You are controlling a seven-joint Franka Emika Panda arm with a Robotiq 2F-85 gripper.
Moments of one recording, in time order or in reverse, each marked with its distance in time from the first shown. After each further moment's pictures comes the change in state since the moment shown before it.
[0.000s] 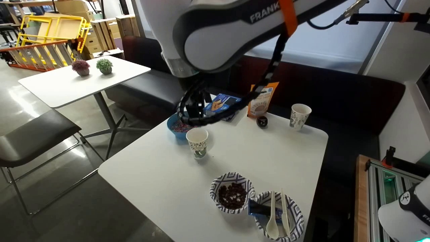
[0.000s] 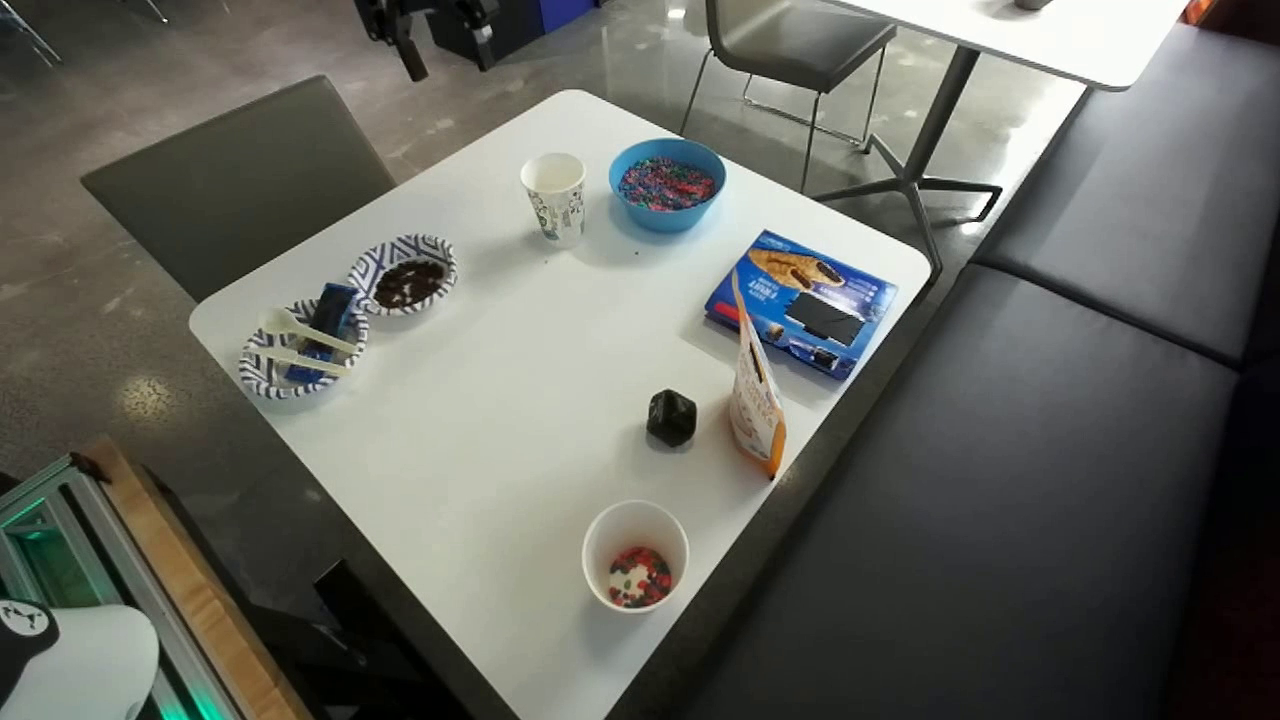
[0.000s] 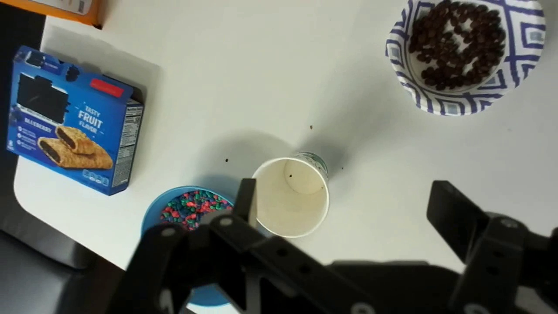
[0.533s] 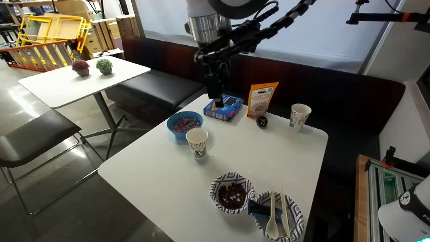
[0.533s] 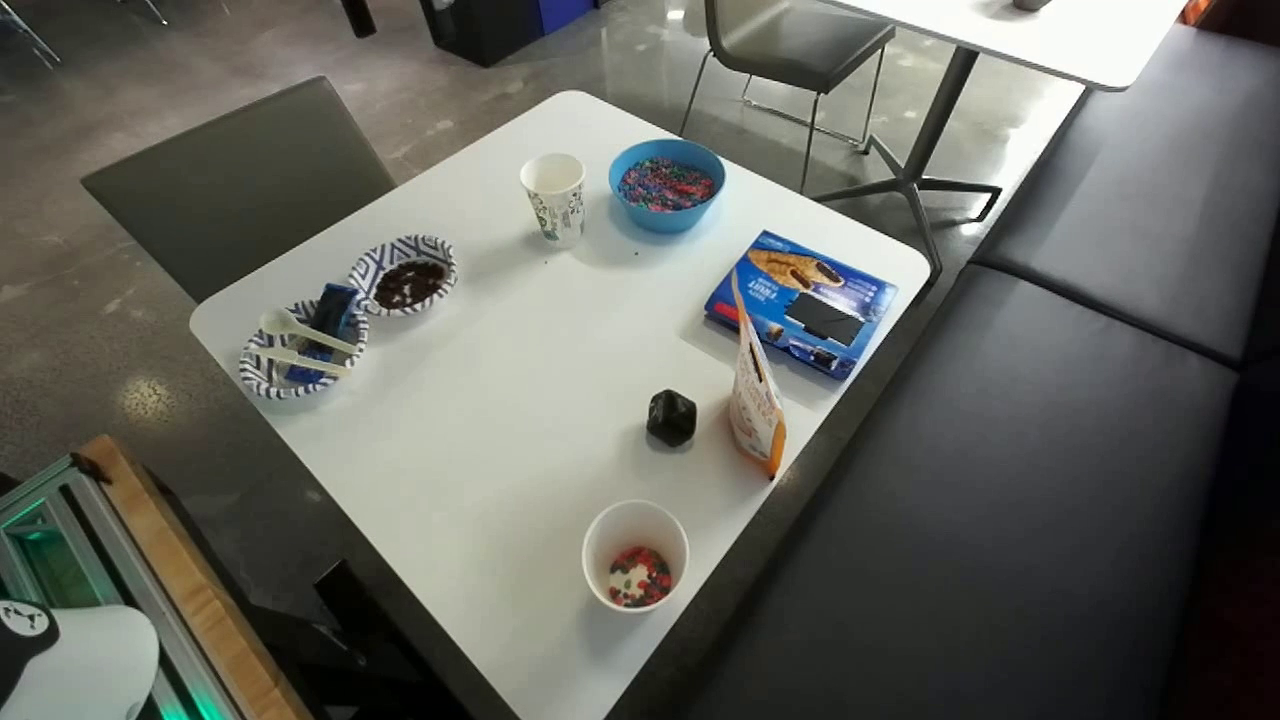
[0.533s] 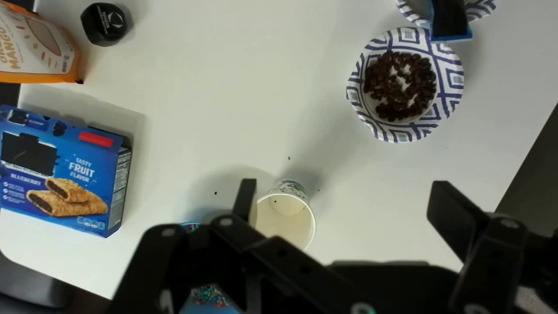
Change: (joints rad) arm -0.088 -0.187 0.012 -0.097 0.164 -0.080 -0.085
